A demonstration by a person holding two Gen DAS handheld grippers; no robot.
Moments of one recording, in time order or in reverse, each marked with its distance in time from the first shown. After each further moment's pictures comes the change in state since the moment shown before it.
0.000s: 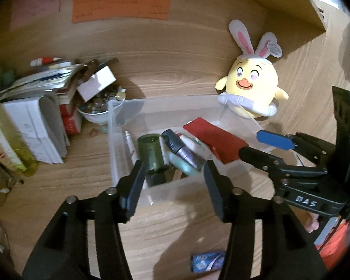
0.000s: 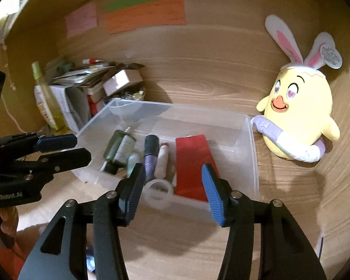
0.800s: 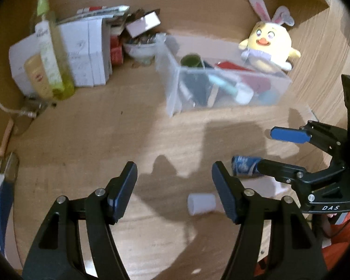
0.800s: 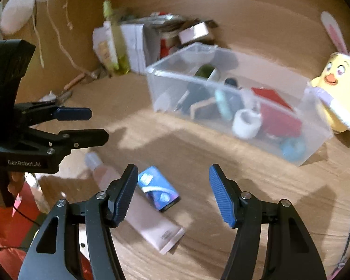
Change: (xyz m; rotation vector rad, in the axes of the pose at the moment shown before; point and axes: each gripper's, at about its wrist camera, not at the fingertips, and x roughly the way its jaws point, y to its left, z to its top) left arm -0.043 0.034 -0.112 -0.054 0.139 0.109; right arm -0.004 0.083 -0.085 -0.174 0.166 0.204
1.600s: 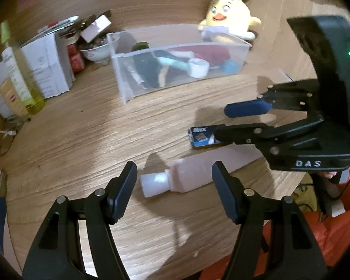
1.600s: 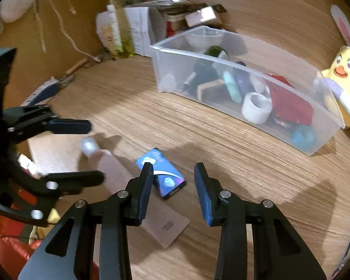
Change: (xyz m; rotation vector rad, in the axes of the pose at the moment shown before) left arm 0.004 -0.050 -0.025 0.214 0.022 -0.081; right arm 0.001 0.001 -0.004 -0.041 0.054 0.022
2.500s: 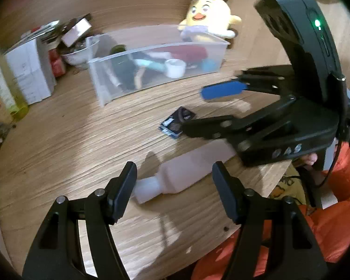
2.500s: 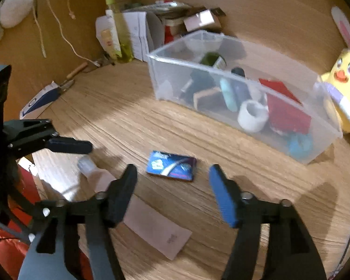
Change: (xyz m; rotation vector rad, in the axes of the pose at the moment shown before) left arm -0.004 -0.015 0.001 0.044 -0.005 -0.102; right arm 0.002 -0.003 0.009 0.000 -0.025 -0.002
